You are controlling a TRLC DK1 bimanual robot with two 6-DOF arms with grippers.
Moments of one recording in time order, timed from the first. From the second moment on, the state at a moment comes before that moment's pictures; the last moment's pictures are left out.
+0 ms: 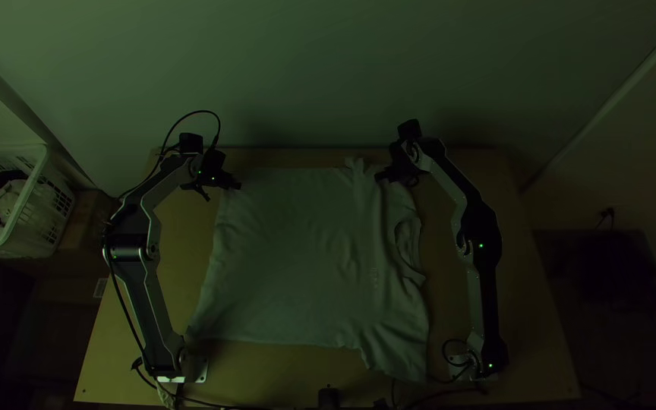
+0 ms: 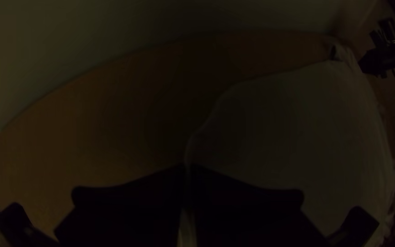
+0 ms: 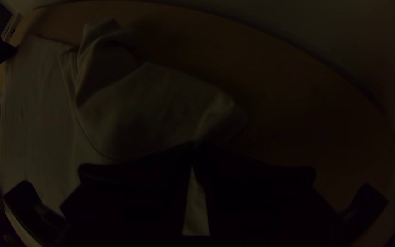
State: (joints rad) left arm 0.04 2.15 1.74 -0.49 0.24 0.37; right arm 0.28 2.42 2.17 -0.83 -0.09 -0.11
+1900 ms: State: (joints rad) left arm 0.11 1.44 1.07 -0.51 0.37 0.35; right arm 0.34 1.36 1.06 -0.70 -0.29 -0.06
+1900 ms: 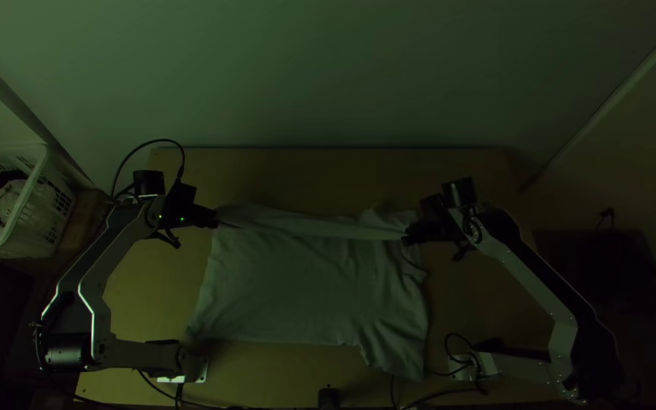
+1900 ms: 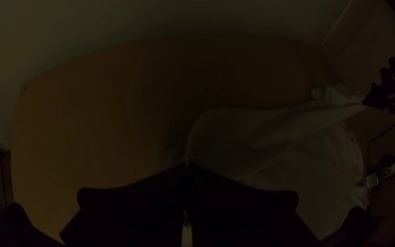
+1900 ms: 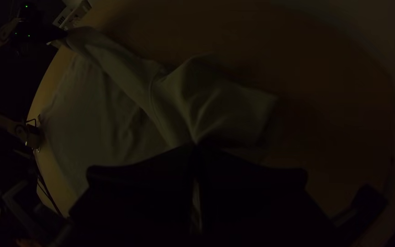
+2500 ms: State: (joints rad) left arm 0.14 1.43 0.92 -0.45 0.37 0.42; right arm 0.37 1.40 0.76 -0.55 -0.30 -0.06
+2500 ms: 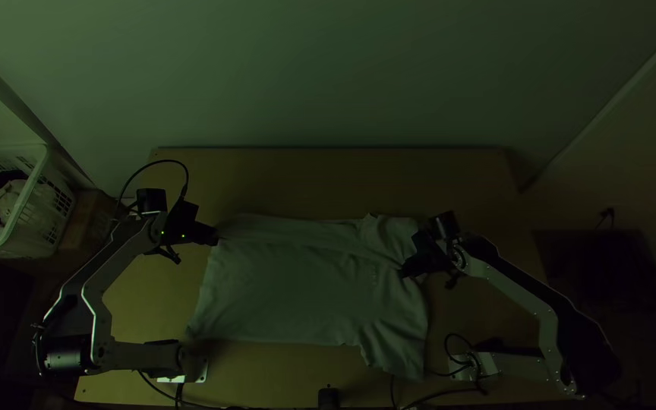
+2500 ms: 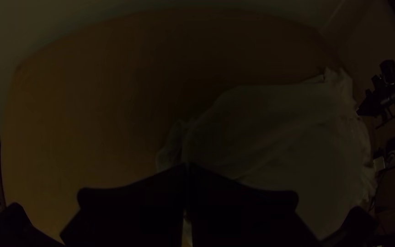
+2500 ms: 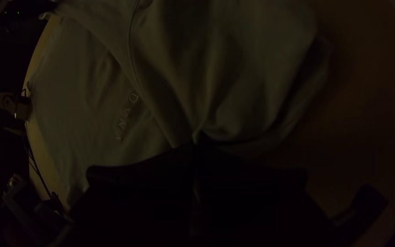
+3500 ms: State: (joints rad) left arm 0.10 1.28 0.85 -0.58 0.29 0.58; right arm 0.48 1.16 0.74 -0.73 -0.29 -0.04
